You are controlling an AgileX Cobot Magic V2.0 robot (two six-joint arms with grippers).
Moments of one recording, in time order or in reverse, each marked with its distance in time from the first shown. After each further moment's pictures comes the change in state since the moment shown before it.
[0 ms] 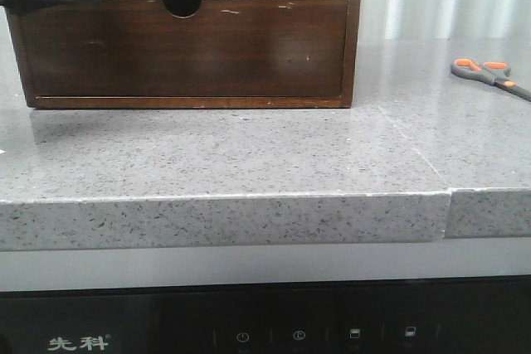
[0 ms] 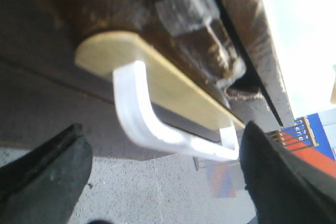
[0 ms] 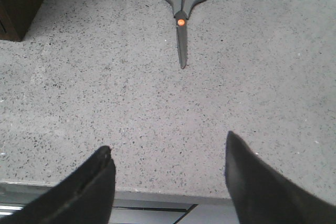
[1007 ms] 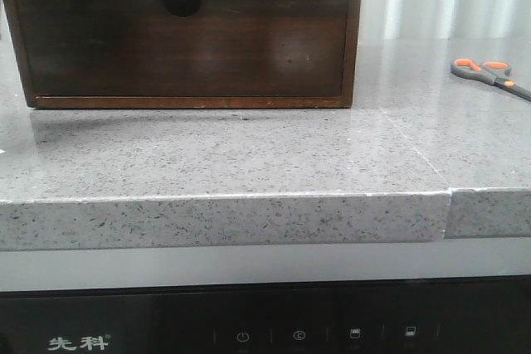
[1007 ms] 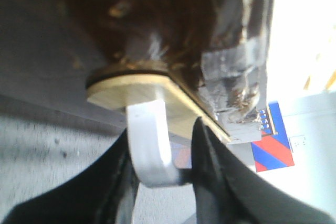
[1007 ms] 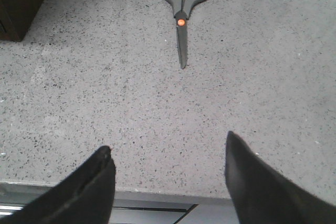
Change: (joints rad) left arm 0.039 -0.053 0.101 -0.031 0.151 -0.038; right arm 0.000 0.000 0.000 0.000 0.000 0.000
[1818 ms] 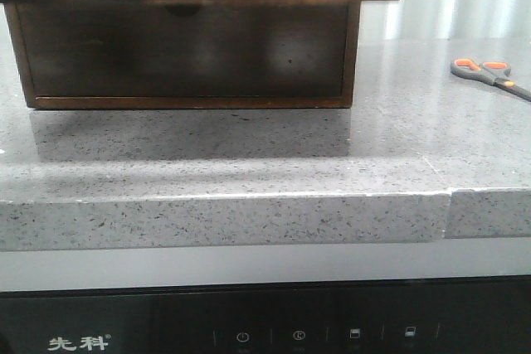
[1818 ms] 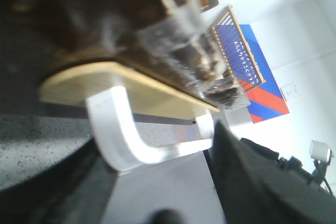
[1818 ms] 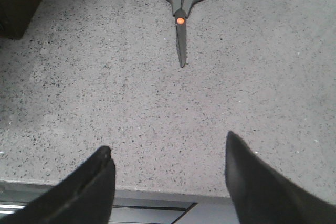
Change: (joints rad) left arm 0.004 -0.423 0.339 0.049 0.064 0.063; right arm 0.000 0.000 0.000 -0.006 0.002 0.000
